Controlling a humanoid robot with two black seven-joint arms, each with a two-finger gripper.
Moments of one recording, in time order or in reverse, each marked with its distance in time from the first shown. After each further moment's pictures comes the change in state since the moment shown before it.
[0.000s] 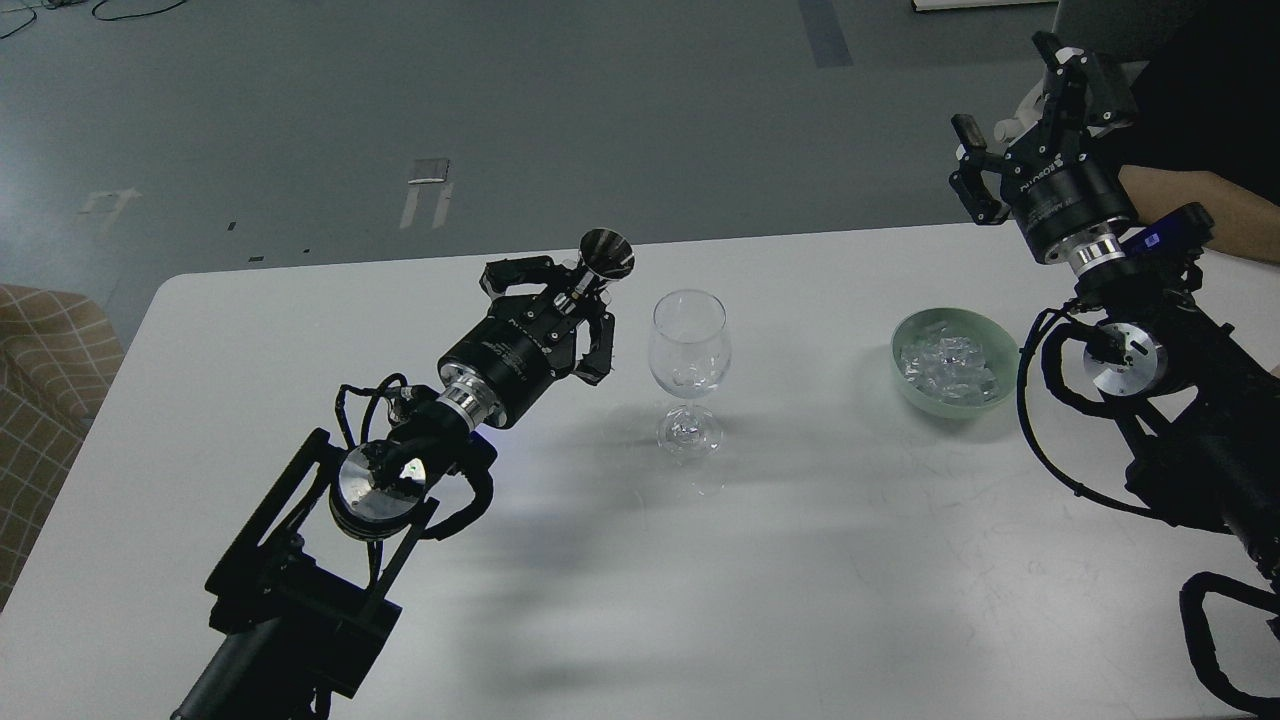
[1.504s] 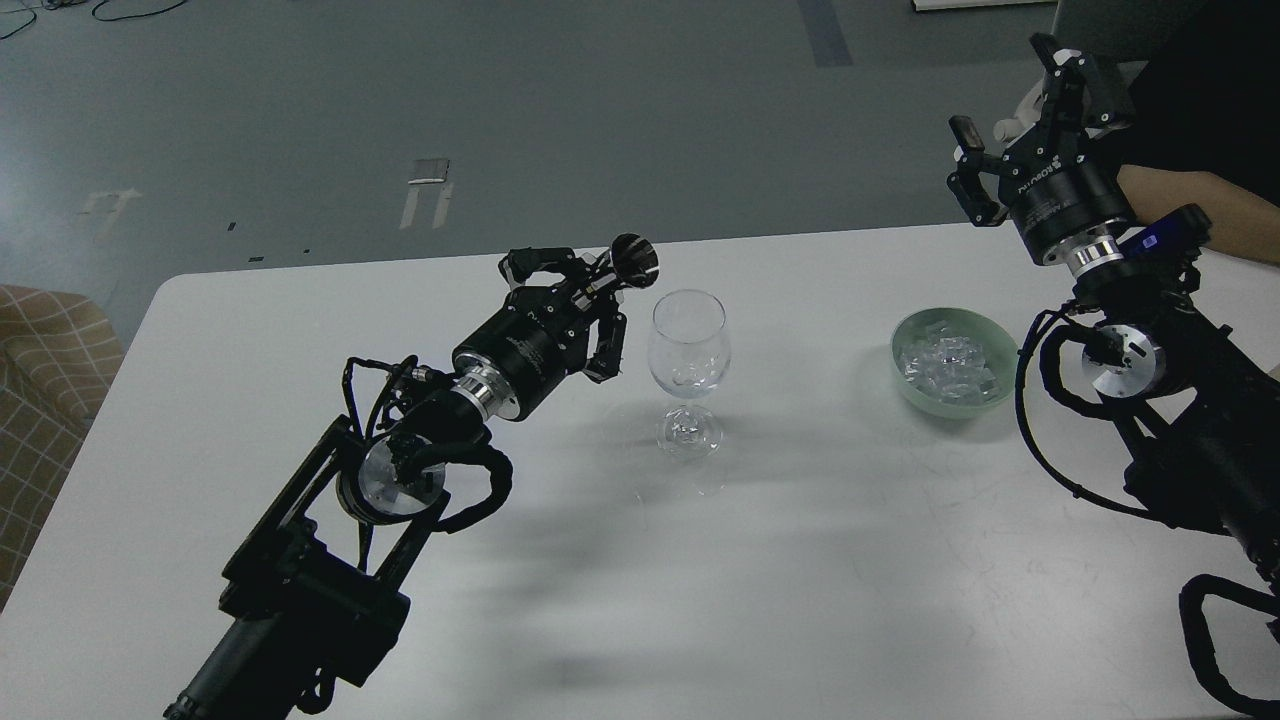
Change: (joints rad) left arm -0.042 0.002 0.039 0.007 0.188 0.000 0.007; right arm -0.004 0.002 -0.001 0.007 0.000 -0.001 0.000
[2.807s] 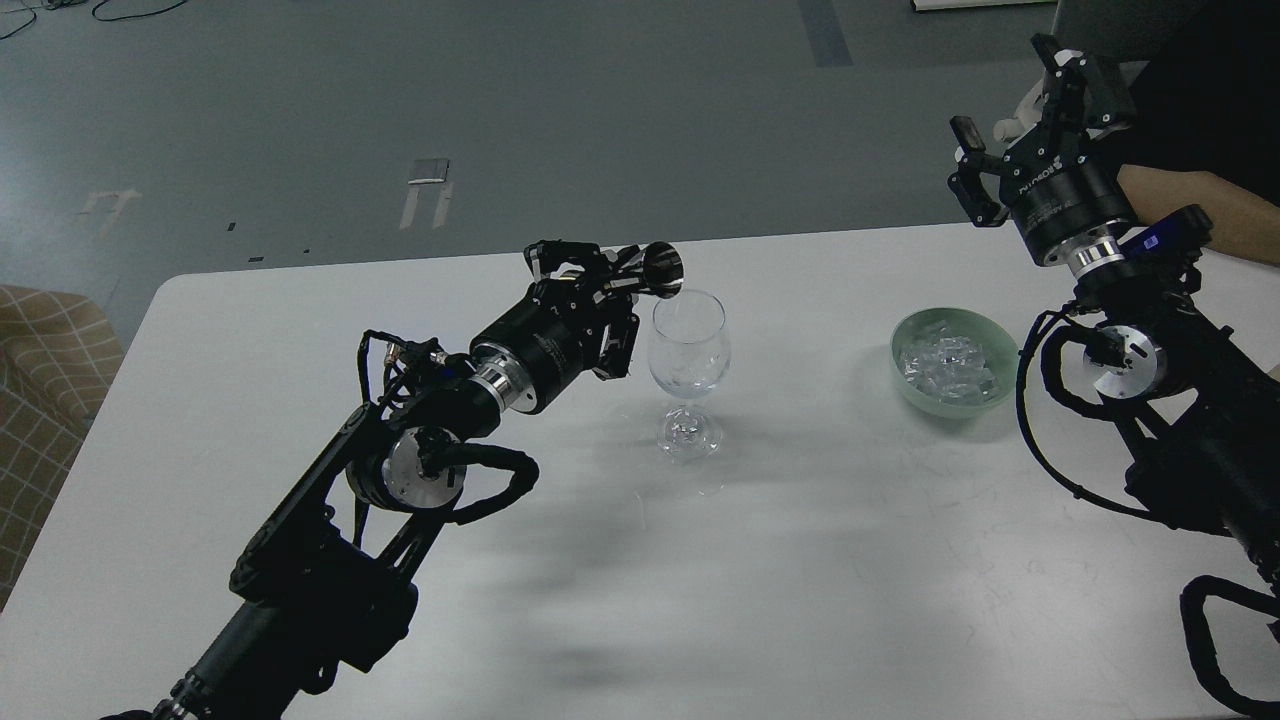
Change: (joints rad) left arm -0.049 0.009 0.055 0.006 0.154 0.023 0.009; right arm -0.003 -0.002 0.002 0.003 0.000 0.001 0.000
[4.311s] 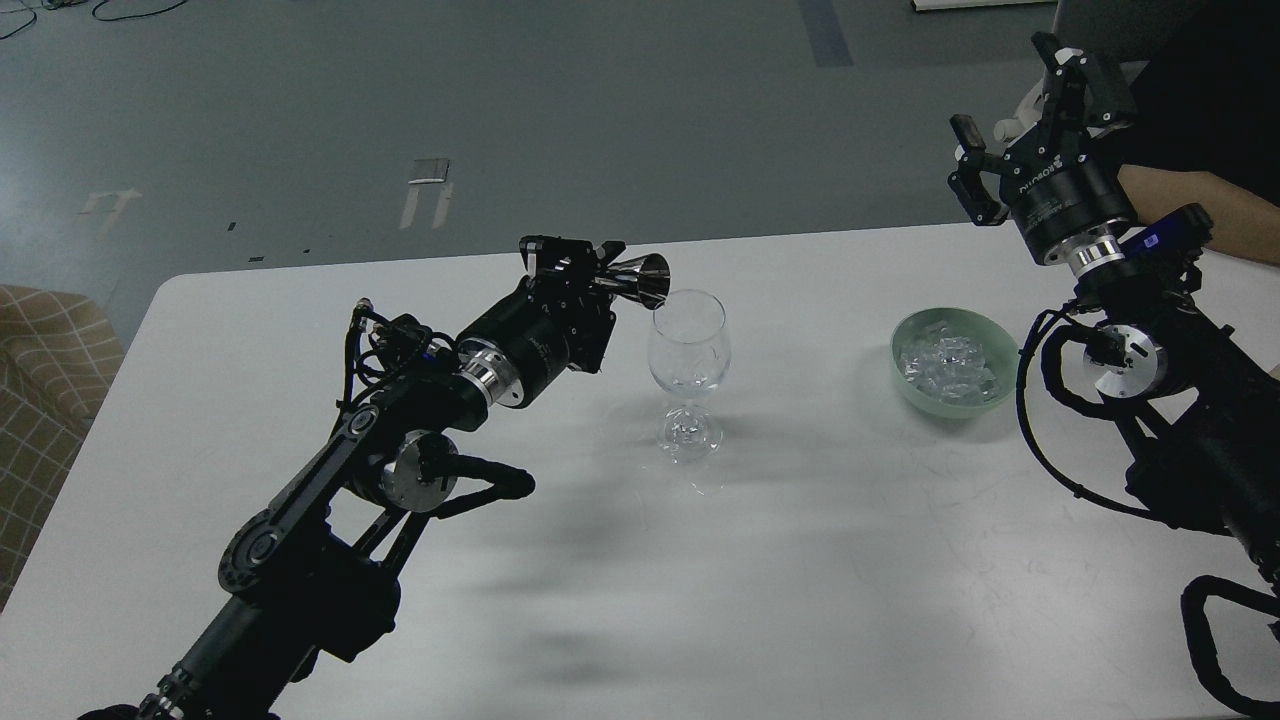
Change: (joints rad) left arm -0.013 0.026 0.002 0.002 0.264 -0.040 -0.006; right arm 0.000 -0.002 -0.001 0.004 0.000 0.000 0.000
